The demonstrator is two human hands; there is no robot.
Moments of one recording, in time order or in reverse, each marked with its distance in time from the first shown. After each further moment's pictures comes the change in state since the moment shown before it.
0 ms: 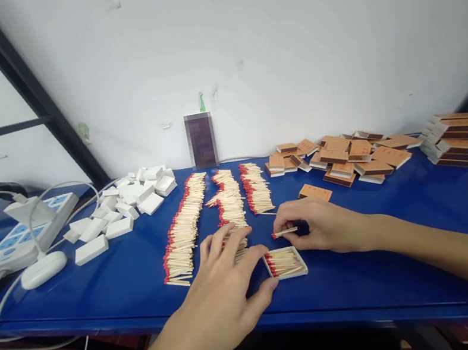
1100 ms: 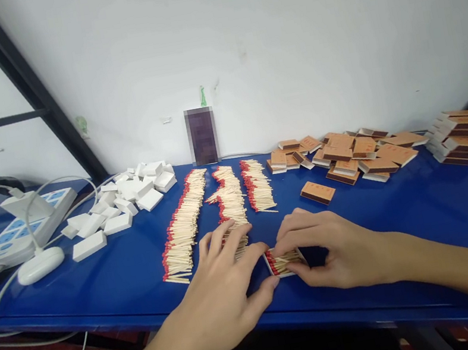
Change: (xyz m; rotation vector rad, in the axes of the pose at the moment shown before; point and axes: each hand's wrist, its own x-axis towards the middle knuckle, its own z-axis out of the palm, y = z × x) left_hand 0.000 0.001 0.000 0.001 0.019 0.008; right_hand -0.012 -0.036 0.008 0.067 0.069 -0.178
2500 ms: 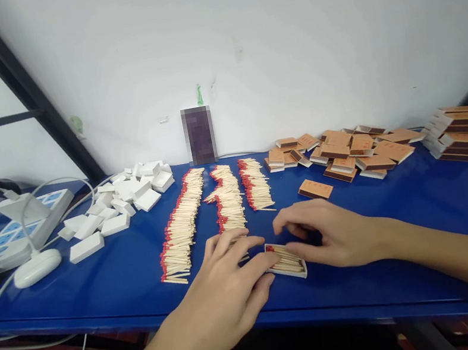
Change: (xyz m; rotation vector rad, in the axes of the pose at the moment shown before) left_hand 0.001 -0.001 -0.002 -0.073 0.028 0.151; right_hand 0.001 0.015 -0.011 -0.188 -0.039 0.101
